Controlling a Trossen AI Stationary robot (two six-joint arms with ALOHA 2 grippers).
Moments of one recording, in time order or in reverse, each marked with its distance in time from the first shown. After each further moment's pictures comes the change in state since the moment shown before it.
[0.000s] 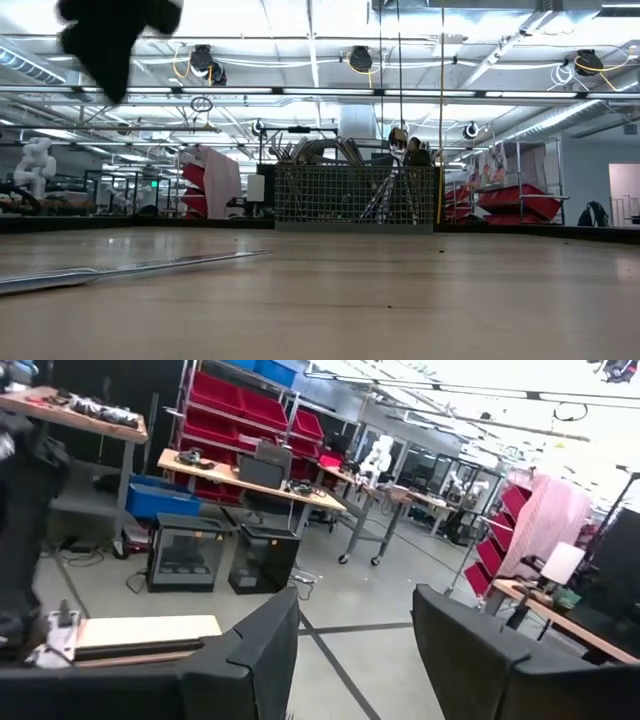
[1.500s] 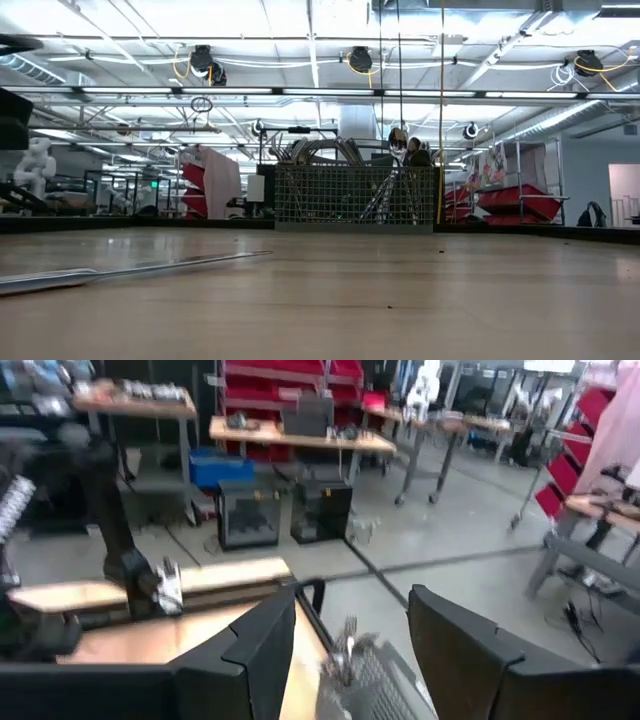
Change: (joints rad) left arm -0.520 0.439 -0.298 0.371 0.118 -1.147; right arm 0.035 -0.216 0.000 -0.404 -0.066 0.243
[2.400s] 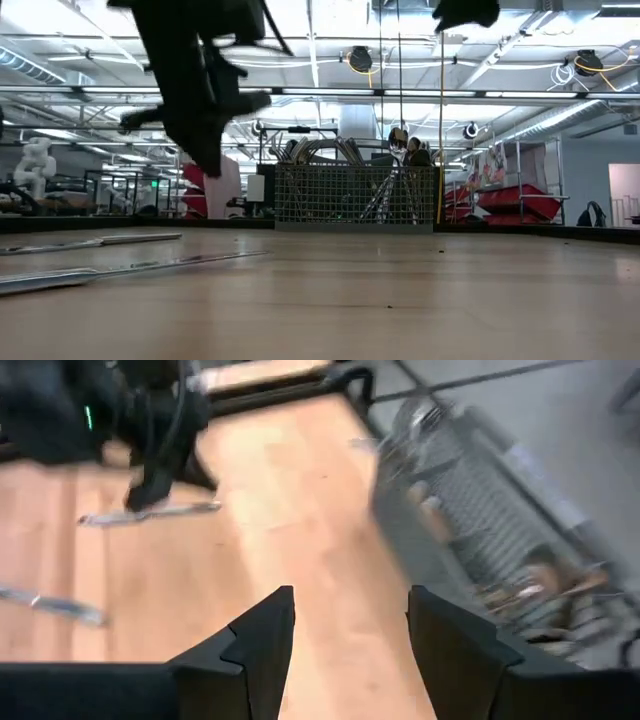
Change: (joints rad) left arm 0.684 -0.105 0.229 0.054 -0.433 0.885; right arm 0.036 -0.058 -0.297 -0.244 -0.050 0.178
